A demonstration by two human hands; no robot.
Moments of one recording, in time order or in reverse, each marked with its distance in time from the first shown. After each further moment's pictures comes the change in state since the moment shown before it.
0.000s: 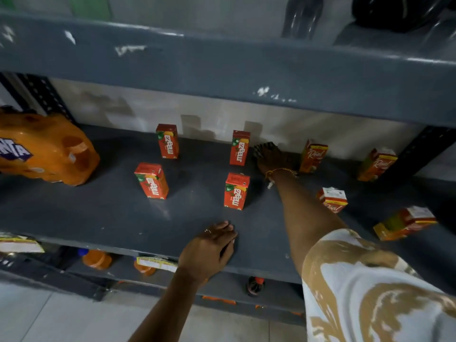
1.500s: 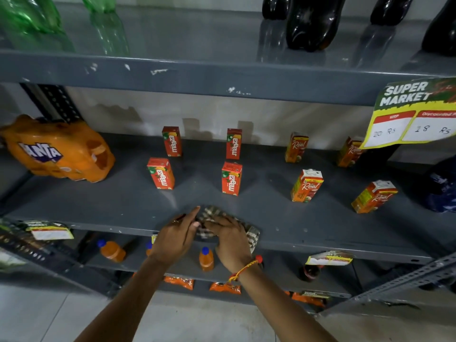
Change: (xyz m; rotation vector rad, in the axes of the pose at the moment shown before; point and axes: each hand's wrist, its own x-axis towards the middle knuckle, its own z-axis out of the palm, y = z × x) left_hand -0.038 -0.012 -0.084 0.083 -0.184 -0.228; right_hand -0.321 -0.087 0.024 0.275 0.163 -0.424
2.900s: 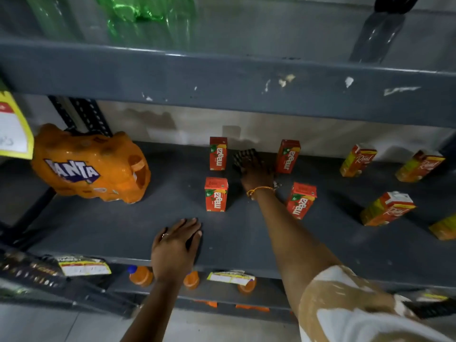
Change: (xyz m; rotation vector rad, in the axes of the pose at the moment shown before) left_hand 0.010 -0.146 -0.026 0.062 0.210 -0.203; right_hand 0.263 0.029 0.091 -0.299 -0.074 0.292
